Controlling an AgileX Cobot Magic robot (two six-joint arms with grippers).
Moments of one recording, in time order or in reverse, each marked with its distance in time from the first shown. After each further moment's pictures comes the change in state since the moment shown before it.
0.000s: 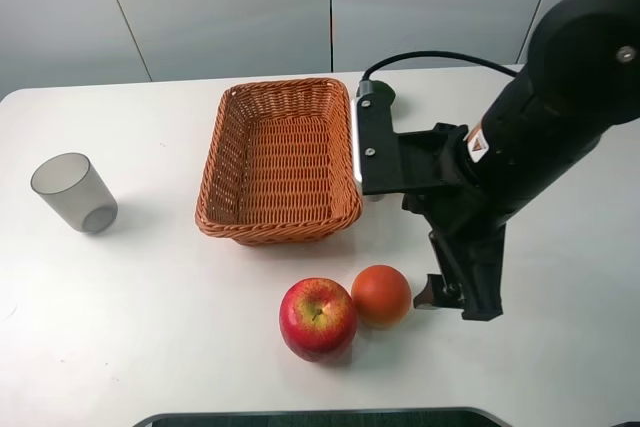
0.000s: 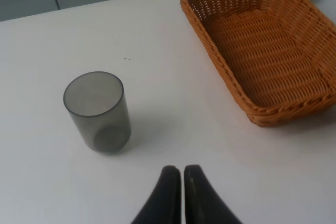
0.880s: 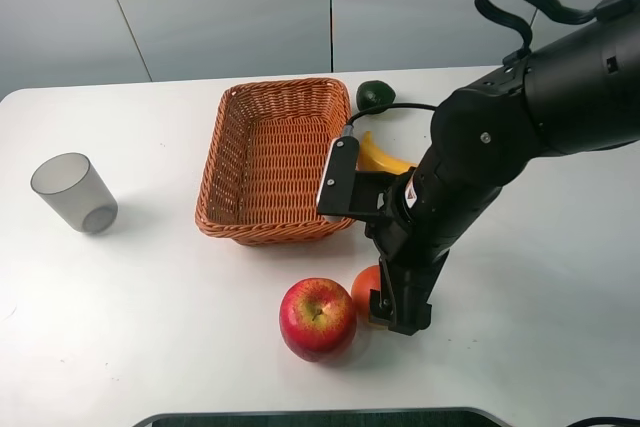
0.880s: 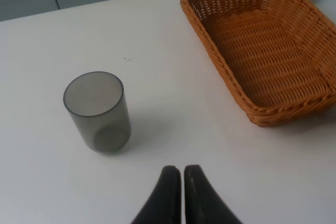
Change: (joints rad) left arm 0.000 0.000 0.000 0.000 0.000 0.000; right arm 0.030 0.231 -0.002 0.017 -0.195 0.215
